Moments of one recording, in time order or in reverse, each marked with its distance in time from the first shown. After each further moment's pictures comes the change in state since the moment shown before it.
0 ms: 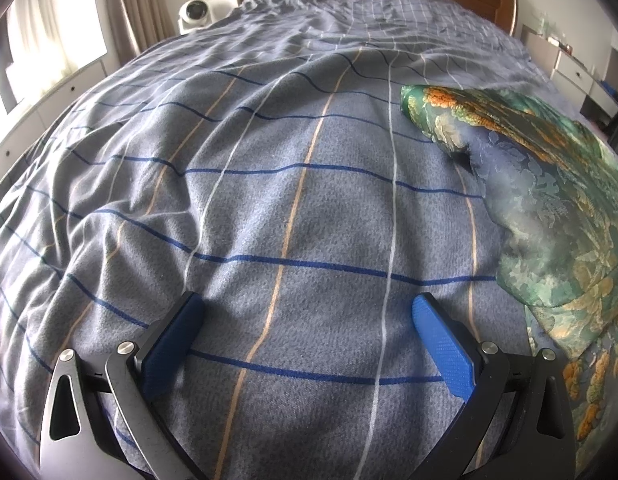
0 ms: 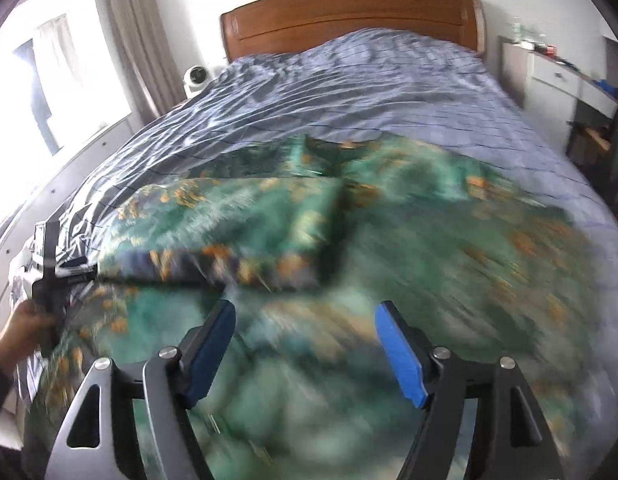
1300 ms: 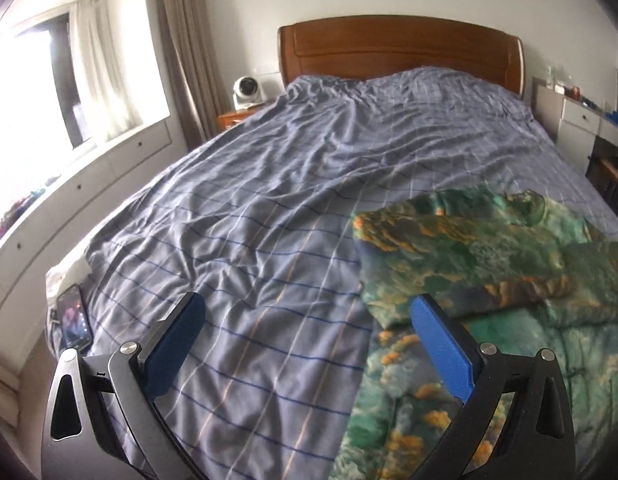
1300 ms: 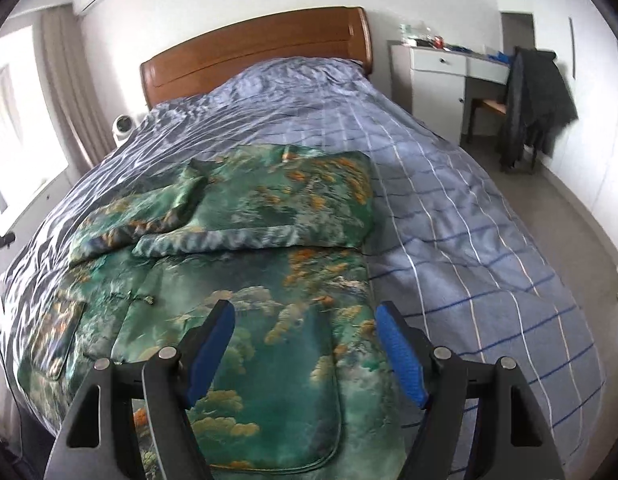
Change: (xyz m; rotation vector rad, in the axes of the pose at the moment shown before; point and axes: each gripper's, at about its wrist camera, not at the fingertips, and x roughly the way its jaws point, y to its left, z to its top) left arm -0.235 -0.078 -0.022 -0.043 -0.266 0.188; right arm -0.152 -0.098 -0.116 0.168 -0.113 -0.209
